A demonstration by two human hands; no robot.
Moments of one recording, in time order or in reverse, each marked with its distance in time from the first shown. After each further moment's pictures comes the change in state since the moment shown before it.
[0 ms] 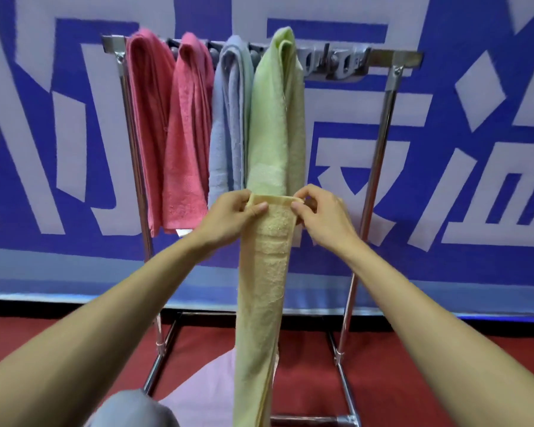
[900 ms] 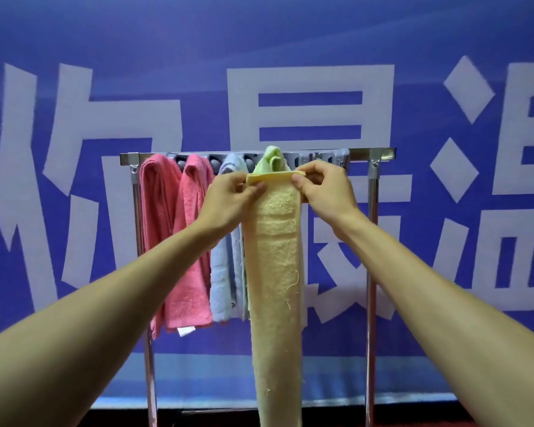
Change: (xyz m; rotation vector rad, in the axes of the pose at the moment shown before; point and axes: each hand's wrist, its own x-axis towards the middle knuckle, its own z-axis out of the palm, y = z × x) left_hand 0.100 0.123 -0.064 -0.001 0.261 0.260; right_hand 0.122 -0.096 -0.080 0.316 0.240 -0.122
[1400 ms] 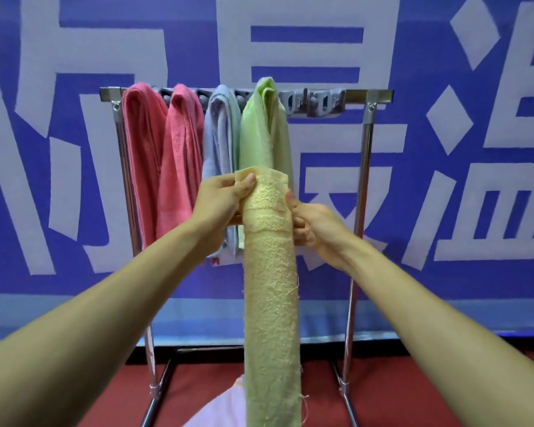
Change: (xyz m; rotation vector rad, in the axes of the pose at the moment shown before) left_hand -0.098 -0.014 0.025 -0.442 0.001 -0.420; right_hand -0.125 0.050 0.001 0.377 -0.451 0.471
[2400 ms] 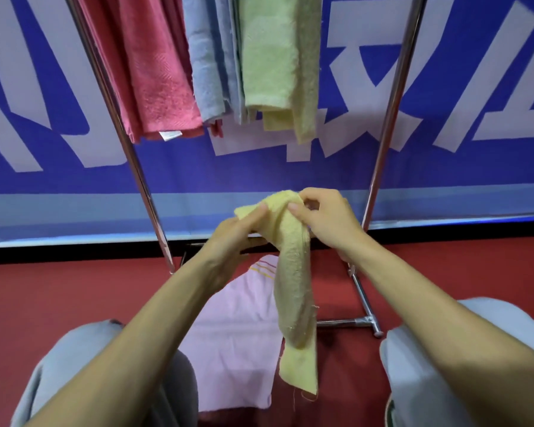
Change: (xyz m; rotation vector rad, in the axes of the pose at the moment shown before) left_hand -0.122 -0.206 -0.043 -0.015 -0.244 -0.608; right_hand -0.057 0.193 0.047 -0.526 0.231 0.043
